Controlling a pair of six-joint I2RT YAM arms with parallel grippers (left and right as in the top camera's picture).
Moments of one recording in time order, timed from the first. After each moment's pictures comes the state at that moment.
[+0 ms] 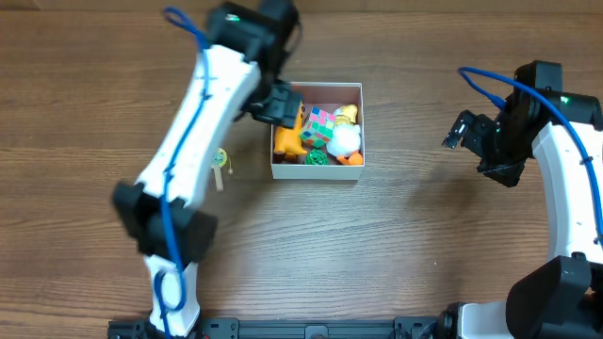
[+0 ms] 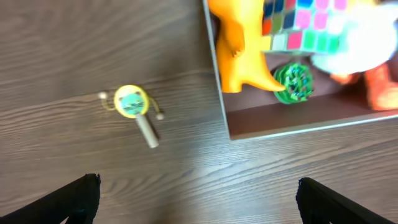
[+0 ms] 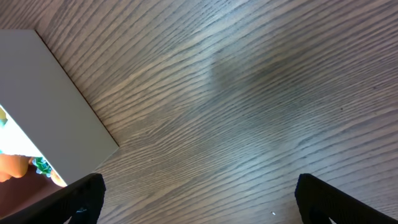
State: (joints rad) left arm -0.39 2.04 2.28 -1.68 -0.05 -0.20; right arm -0.17 1.61 1.42 -1.24 -0.18 0.38
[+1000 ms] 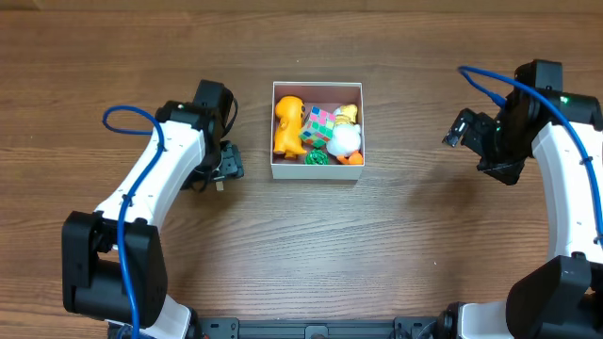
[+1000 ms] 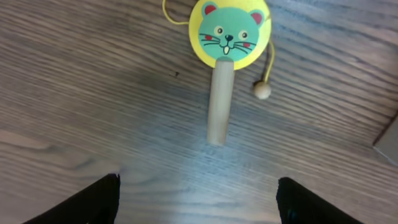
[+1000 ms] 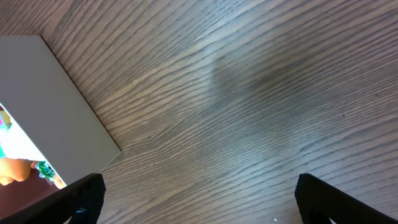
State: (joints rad) left arm -0.20 1.72 1.21 -1.04 -0.12 -0.50; right arm -0.17 1.61 1.41 -1.22 -0.18 0.38
